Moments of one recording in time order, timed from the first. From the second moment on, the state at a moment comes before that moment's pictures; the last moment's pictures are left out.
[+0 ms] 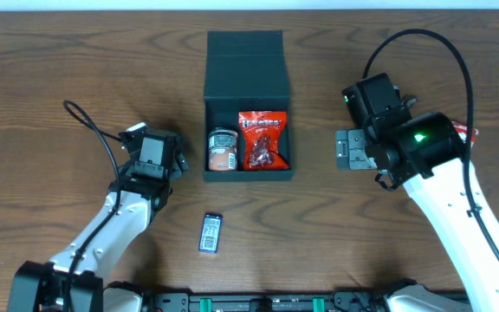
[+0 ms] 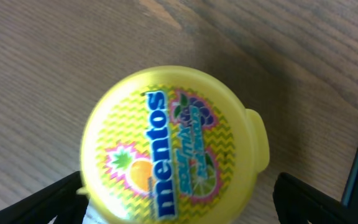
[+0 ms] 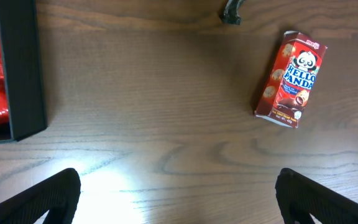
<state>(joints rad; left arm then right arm) -0.24 1.39 0.61 -0.23 -0.34 -0.62 0.39 1.37 1.40 -1.31 0.38 0.35</state>
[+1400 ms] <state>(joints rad) -0.23 1.50 0.61 -0.13 -0.35 -0.56 0.39 1.37 1.40 -1.30 0.40 0.35</state>
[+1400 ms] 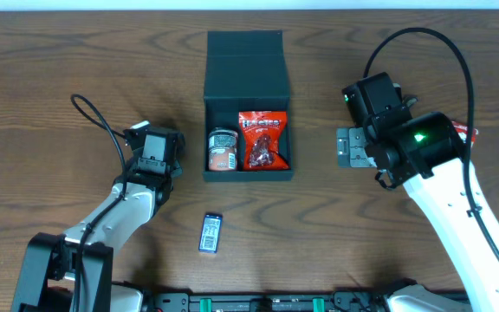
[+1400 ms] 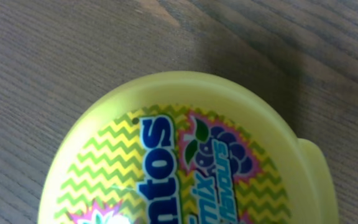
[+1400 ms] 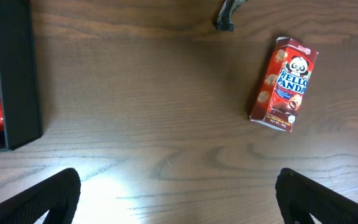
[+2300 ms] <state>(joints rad) -0.23 1.27 0.81 -0.54 -0.23 -0.53 0.39 1.37 1.40 -1.29 0.40 0.35</state>
